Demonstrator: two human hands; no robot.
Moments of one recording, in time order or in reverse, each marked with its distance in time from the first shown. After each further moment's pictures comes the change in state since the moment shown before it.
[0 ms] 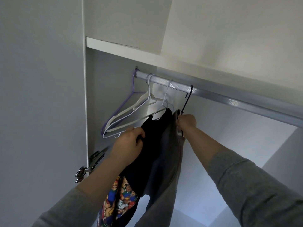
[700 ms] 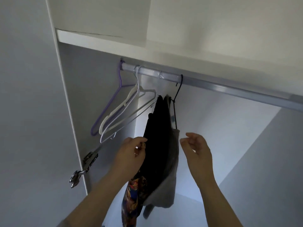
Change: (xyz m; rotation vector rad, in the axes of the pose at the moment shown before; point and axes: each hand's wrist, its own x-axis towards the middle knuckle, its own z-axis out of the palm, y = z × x) left_hand -0.031 0.005 0.021 -0.325 -0.121 -0.126; right_hand -0.160 0.077 -0.035 0.341 0.149 -0.308
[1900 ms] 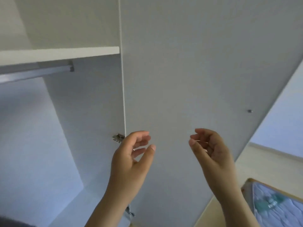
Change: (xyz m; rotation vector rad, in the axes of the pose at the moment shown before) left_hand -0.208 0.272 0.195 -0.849 -1.105 0.446; right_hand -0.310 -0.100 -0.288 -0.403 1.224 0.149
